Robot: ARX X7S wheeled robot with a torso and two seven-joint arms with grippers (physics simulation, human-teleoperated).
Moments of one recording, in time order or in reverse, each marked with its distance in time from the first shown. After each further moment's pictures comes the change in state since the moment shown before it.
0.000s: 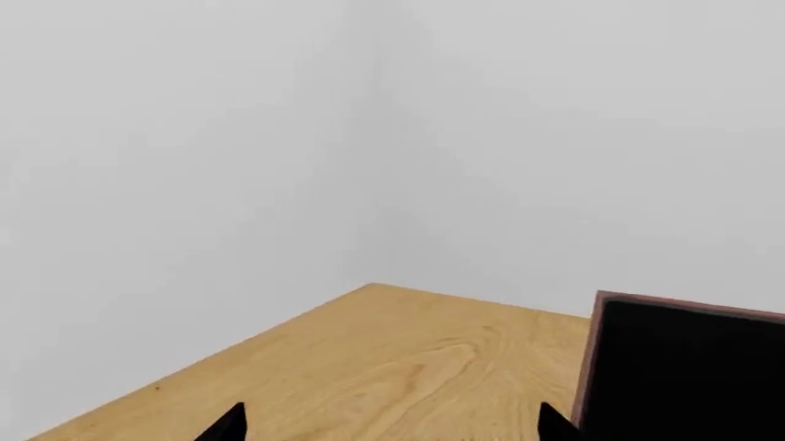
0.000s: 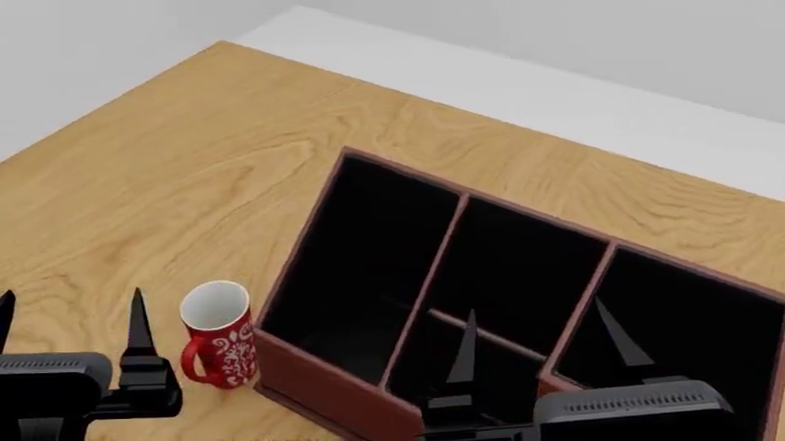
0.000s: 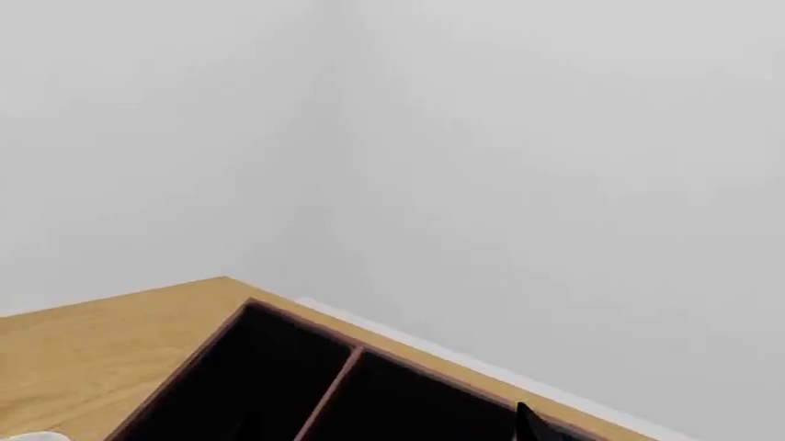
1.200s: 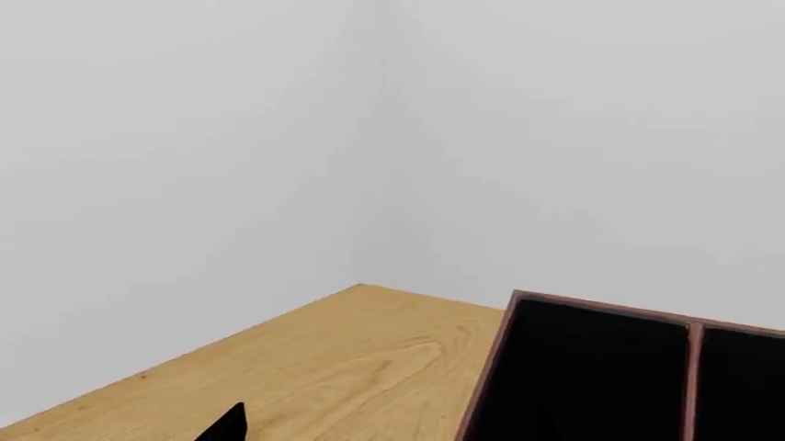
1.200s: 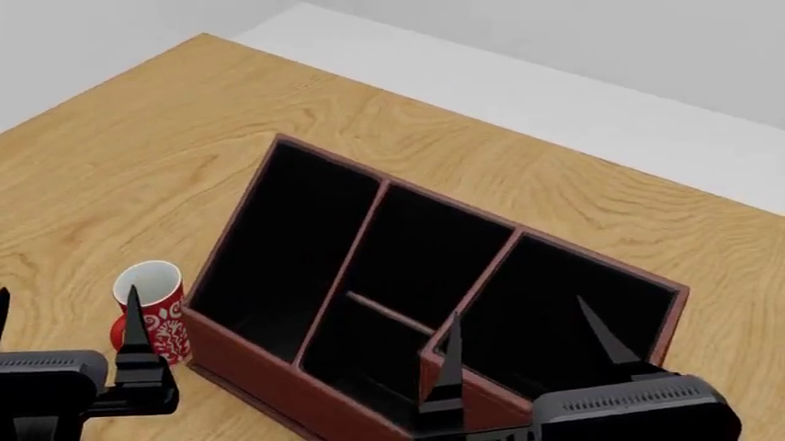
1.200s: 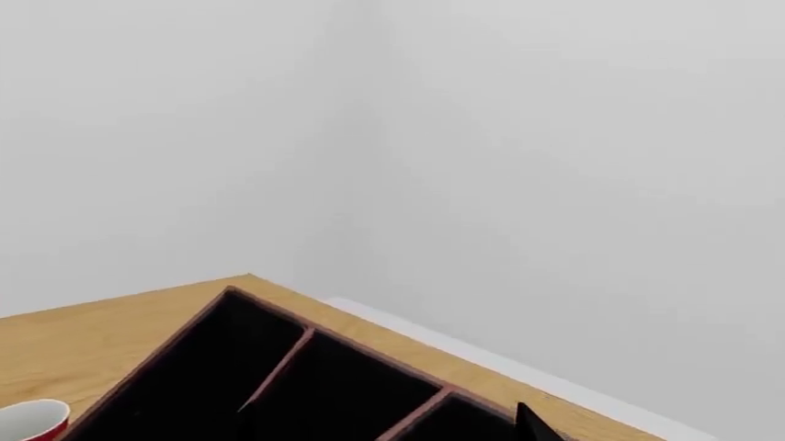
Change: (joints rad) left arm -0.005 -0.027 0.019 0.002 -0.024 0.008 -0.032; right arm 0.006 0.030 -0.015 -0.004 0.080 -0.004 -0.014
